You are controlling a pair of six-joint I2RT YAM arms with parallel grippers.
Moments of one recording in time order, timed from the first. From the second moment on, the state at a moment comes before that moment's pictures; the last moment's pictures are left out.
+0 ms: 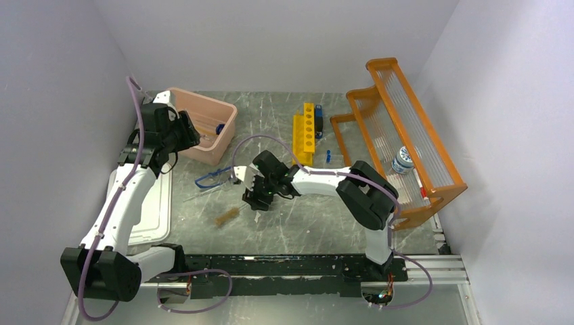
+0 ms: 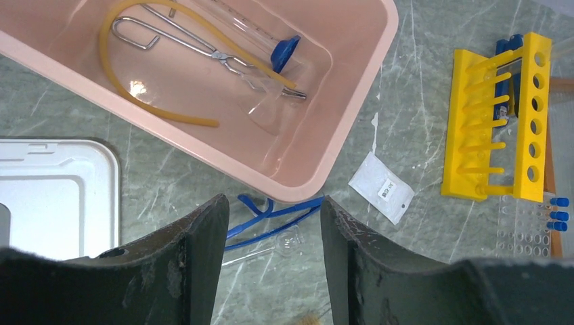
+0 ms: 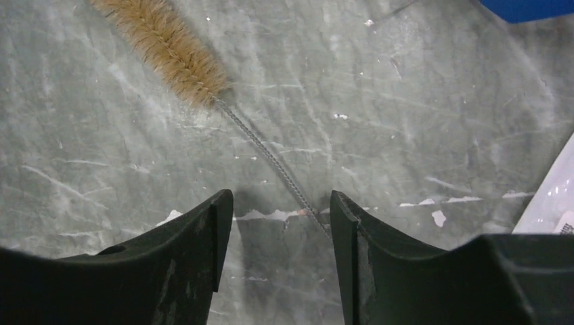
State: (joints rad) left arm -0.10 1.15 1.09 -0.52 -0.02 -0.37; right arm 0.92 1.92 1.14 -0.12 -0.40 -0.40
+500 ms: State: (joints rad) left arm -0.10 1.15 1.09 -0.52 -0.01 -0.38; right arm 0.95 1.97 1.18 -0.06 -0.42 -0.46
